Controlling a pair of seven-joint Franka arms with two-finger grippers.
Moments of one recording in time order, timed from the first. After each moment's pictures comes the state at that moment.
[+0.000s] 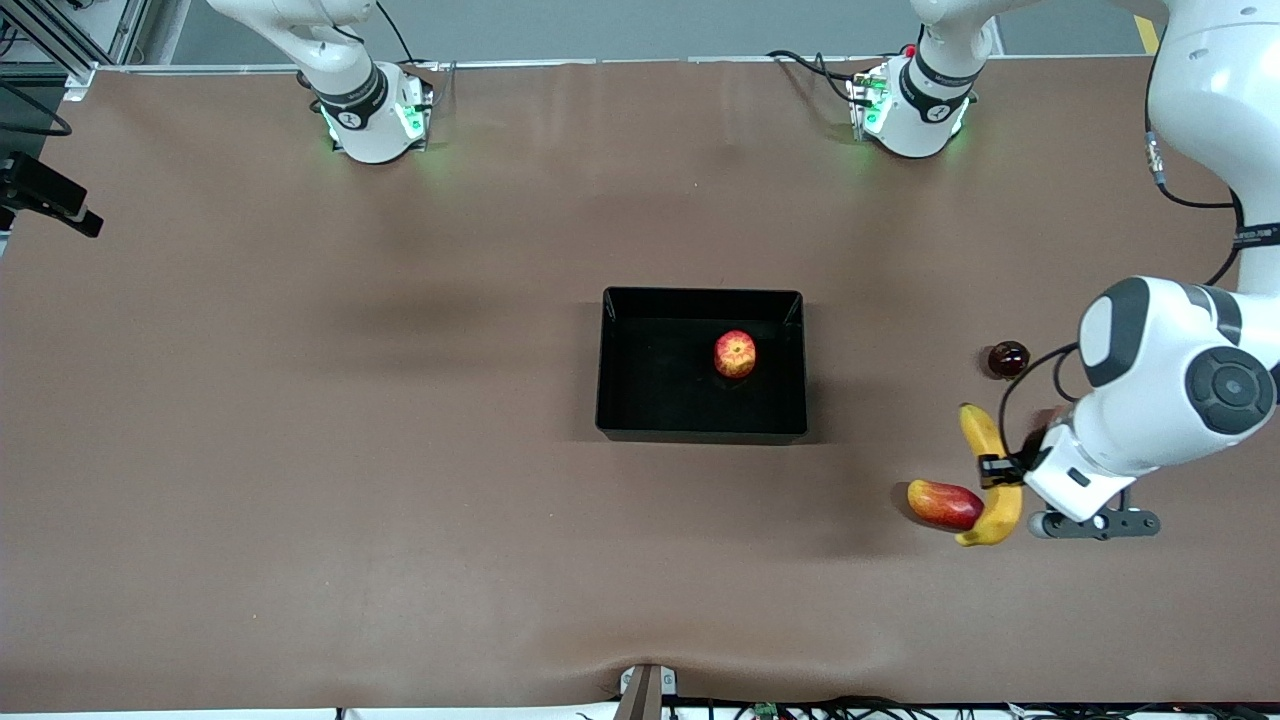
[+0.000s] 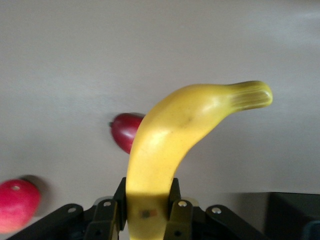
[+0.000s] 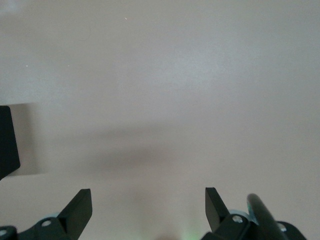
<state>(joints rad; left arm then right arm) 0.30 0.62 -0.55 -1.43 0.30 2.03 -0.33 -0.08 -0.07 -0.02 -1.53 0.03 1.46 0.00</state>
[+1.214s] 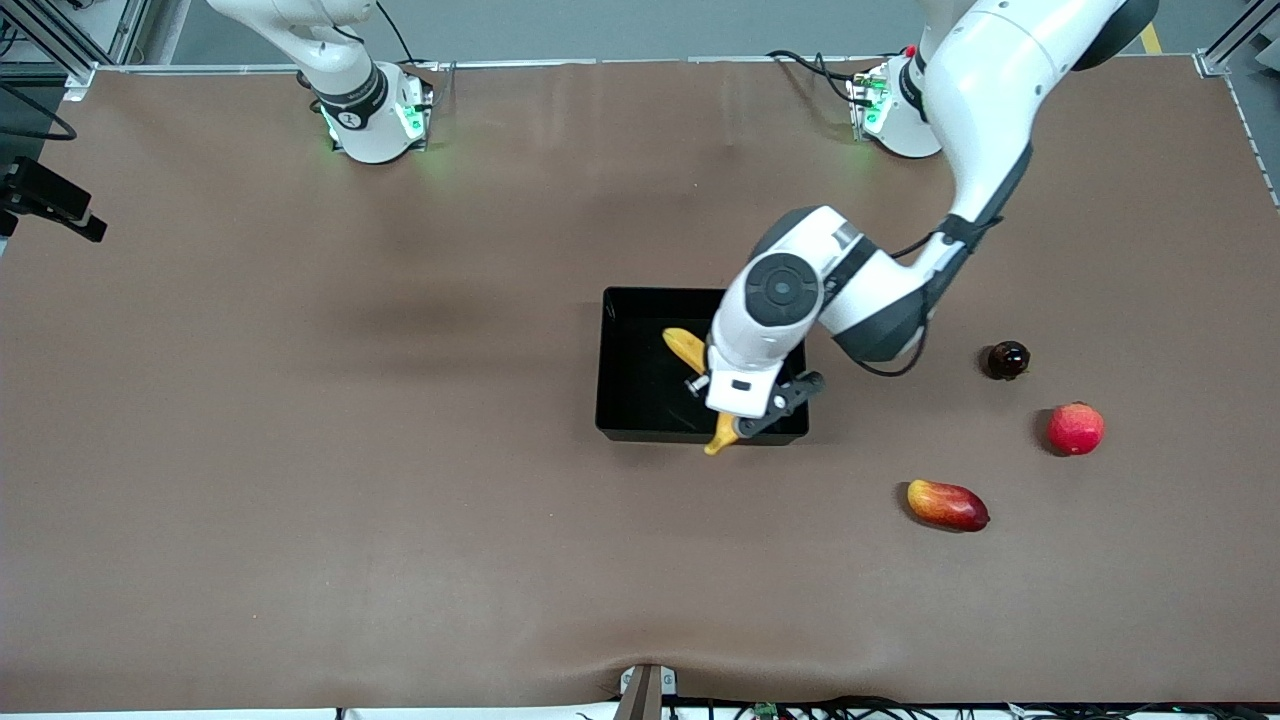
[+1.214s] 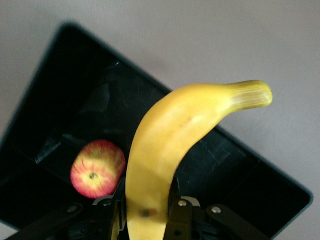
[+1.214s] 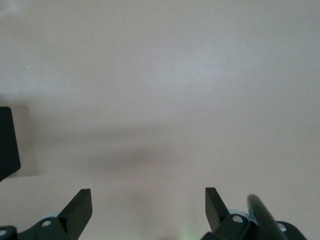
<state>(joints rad) -0.17 0.70 -0.60 -1.46 0.30 2.02 -1.39 -0.08 -0.06 -0.02 -1.53 0.03 1.47 0.00</state>
